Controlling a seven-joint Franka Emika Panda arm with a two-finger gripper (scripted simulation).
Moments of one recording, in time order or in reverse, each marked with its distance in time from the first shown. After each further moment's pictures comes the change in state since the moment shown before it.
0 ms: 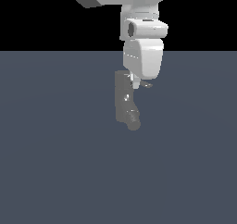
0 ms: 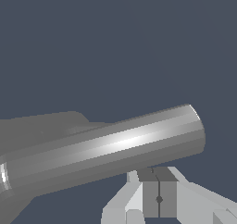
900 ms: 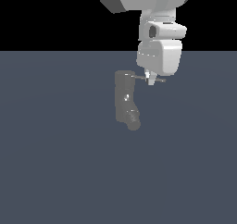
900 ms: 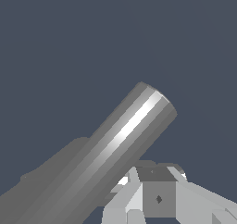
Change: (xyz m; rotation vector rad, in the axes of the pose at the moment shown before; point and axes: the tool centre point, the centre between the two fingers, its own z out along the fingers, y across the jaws) arm 0.056 -0.024 0.000 -0.004 -0.001 0.005
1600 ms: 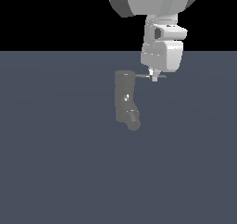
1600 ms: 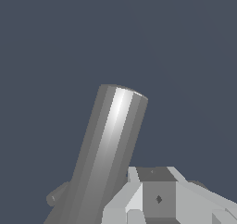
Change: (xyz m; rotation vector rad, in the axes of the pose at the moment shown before) arm 0.028 -0.037 0.000 0.003 -0.003 -0.010
